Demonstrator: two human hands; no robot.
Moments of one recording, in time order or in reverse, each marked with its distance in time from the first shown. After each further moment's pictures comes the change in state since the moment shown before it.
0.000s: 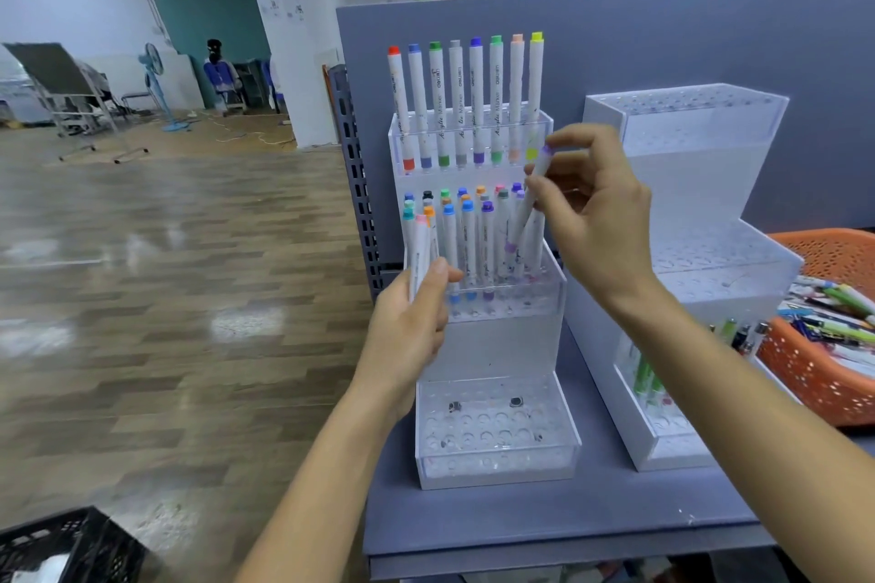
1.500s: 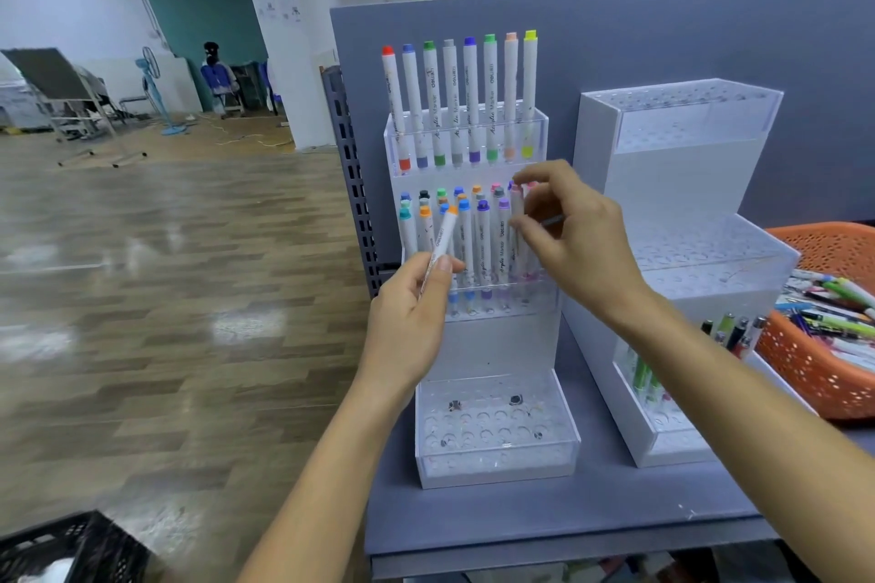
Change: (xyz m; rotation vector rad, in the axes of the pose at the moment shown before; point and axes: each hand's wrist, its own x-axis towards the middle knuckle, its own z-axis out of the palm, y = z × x) left_hand 0.012 -0.011 0.000 0.260 0.067 0.203; right_hand -0.011 0.014 0.000 -0.206 -0.182 -0.054
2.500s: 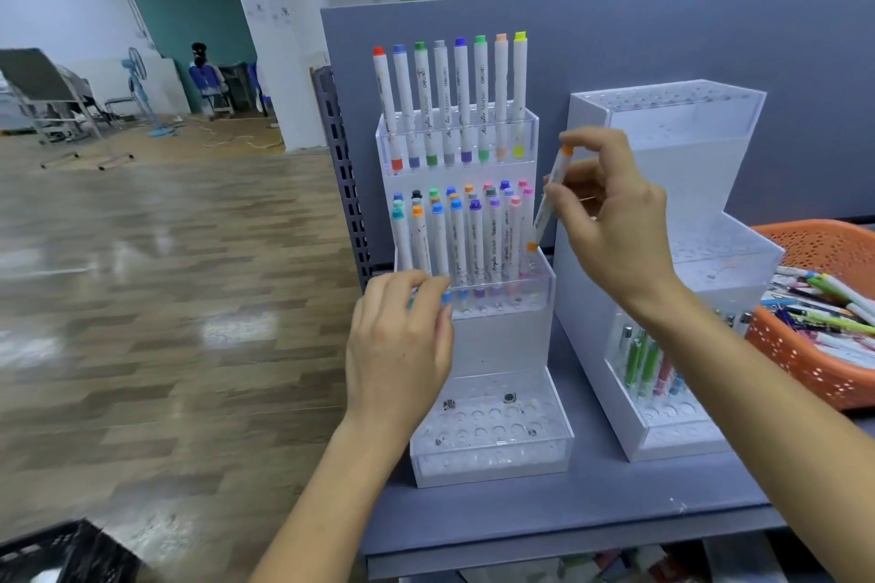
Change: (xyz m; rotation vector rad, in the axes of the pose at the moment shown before) left_hand -0.015 -0.026 -0.002 0.855 0.220 0.610; right_hand 0.002 0.000 -0.025 -0.027 0.143 0.014
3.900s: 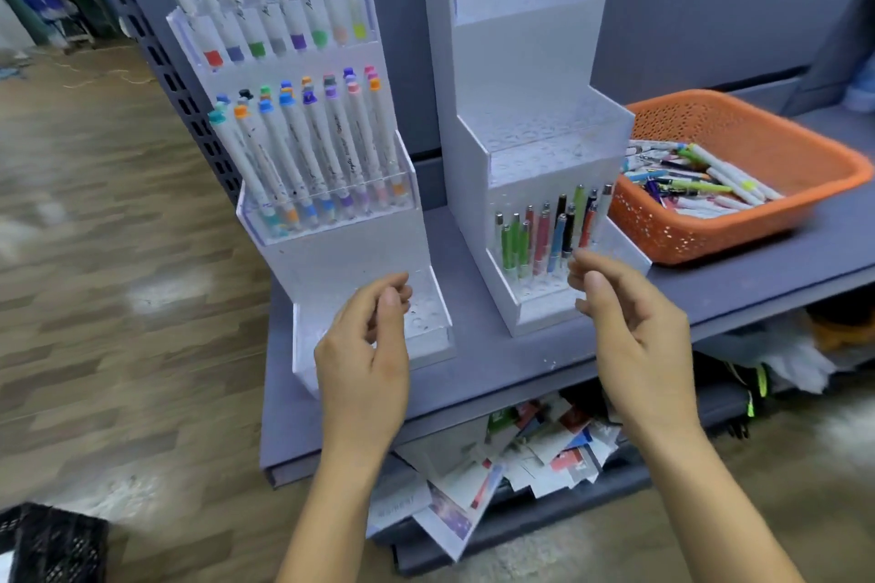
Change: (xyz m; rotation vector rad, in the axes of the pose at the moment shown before) left_hand -0.066 0.100 0.003 -0.776 -0.186 -0.639; right_hand -0.185 0.004 -0.098 0.212 0.126 0.720
